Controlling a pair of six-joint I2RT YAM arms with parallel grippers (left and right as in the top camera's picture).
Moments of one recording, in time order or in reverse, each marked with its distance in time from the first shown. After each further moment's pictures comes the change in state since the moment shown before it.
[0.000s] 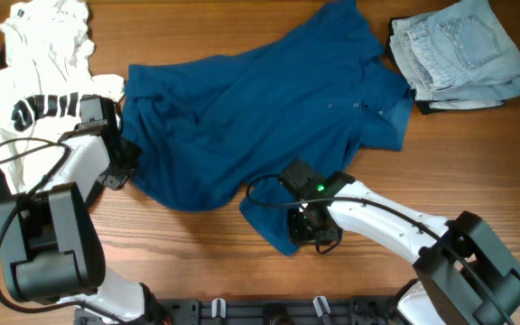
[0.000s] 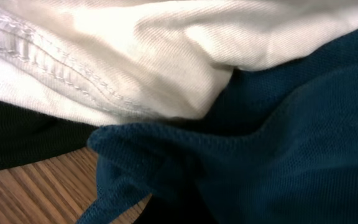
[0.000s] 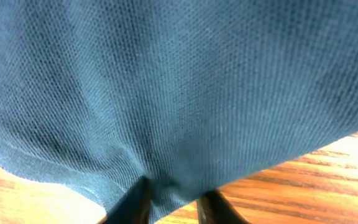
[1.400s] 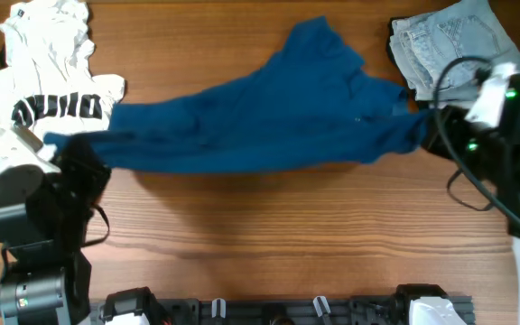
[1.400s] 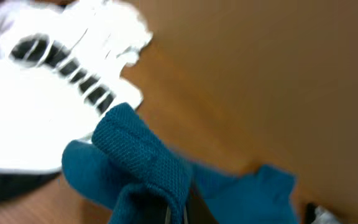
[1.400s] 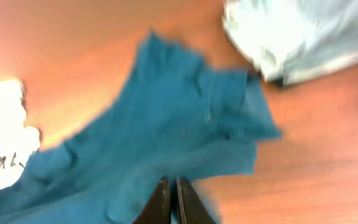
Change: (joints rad) left arm 0.000 -1.046 0.043 -0.091 0.107 0.208; right arm -0.741 -0.507 0.775 -0.451 0.093 -0.337
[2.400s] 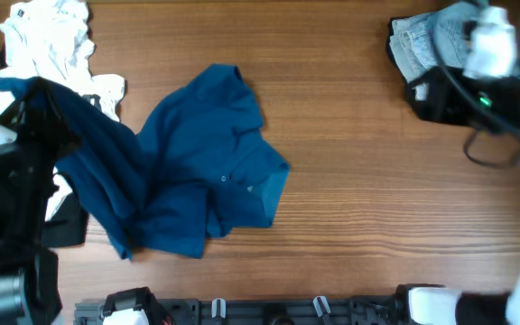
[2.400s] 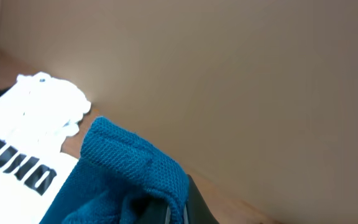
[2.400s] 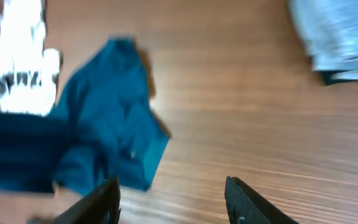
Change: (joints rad) left arm 0.000 0.161 0.369 -0.013 0.097 0.068; right arm 0.033 0.406 0.515 -0.399 -0.188 -0.266
